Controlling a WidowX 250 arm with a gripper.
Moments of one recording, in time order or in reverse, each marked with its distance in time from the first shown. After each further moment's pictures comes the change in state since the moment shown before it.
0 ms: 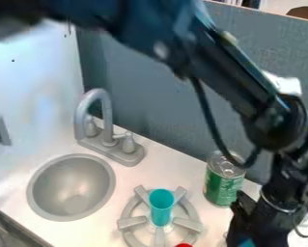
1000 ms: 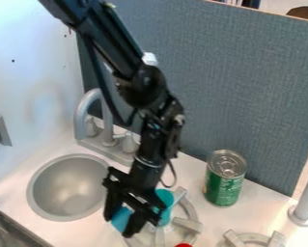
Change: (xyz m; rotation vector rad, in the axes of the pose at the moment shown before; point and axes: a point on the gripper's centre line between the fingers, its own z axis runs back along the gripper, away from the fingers) arm -0.131 0.116 -0.039 -0.070 0.318 0.605
